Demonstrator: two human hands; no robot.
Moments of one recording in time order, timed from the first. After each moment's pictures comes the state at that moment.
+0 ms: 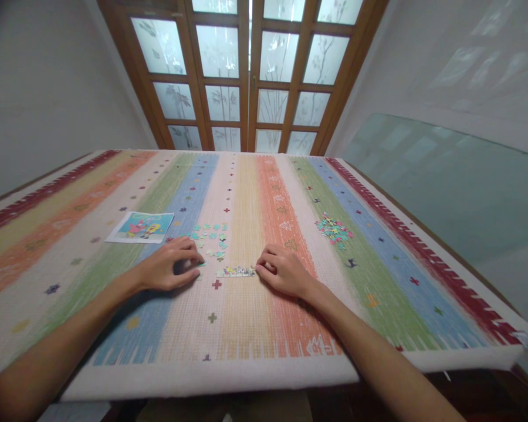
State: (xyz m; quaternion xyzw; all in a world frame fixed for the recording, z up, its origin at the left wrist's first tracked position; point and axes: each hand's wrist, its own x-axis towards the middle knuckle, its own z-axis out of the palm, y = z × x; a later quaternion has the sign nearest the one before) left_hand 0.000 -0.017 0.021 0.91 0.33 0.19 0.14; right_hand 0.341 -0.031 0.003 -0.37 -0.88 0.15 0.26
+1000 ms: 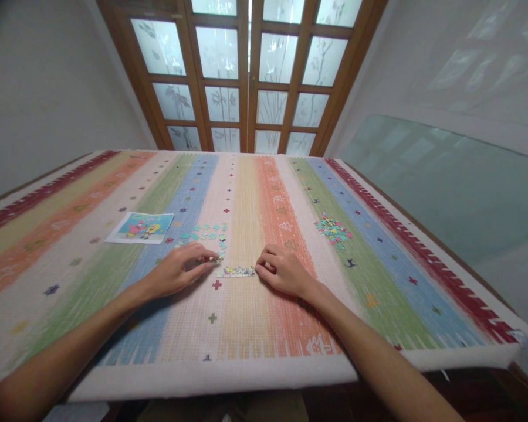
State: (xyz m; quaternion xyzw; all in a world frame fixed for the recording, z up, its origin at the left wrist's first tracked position) left_hand 0.031 -0.031 0.019 0.85 0.38 0.27 0.24; right_hand 0.340 -0.030 0.005 -0.37 -0.88 0.15 0.25
